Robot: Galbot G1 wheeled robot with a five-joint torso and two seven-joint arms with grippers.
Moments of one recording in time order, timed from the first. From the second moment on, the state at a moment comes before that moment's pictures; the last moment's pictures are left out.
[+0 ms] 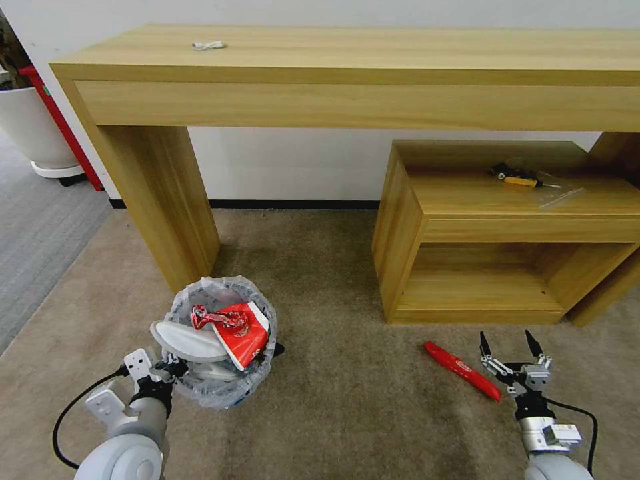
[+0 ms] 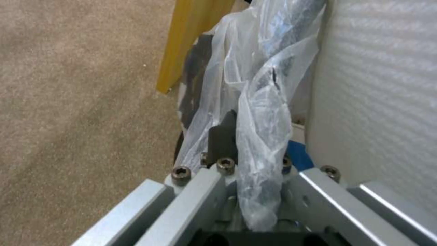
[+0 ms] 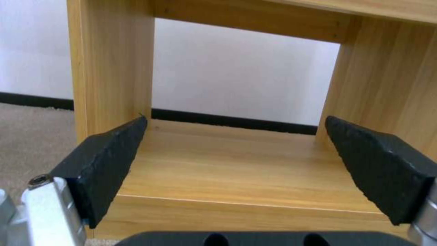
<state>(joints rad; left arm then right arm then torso) 1.62 -1.38 -0.69 -2.16 -0.73 0.37 -0.34 -1.44 0.92 0.38 1.40 0.47 0.76 0.18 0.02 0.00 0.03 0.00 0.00</state>
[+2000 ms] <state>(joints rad) 1.67 -1.46 -0.68 -2.21 -0.67 0.36 -0.33 -1.11 0.81 -0.24 1.02 0.51 0.72 0.20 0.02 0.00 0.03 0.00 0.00</state>
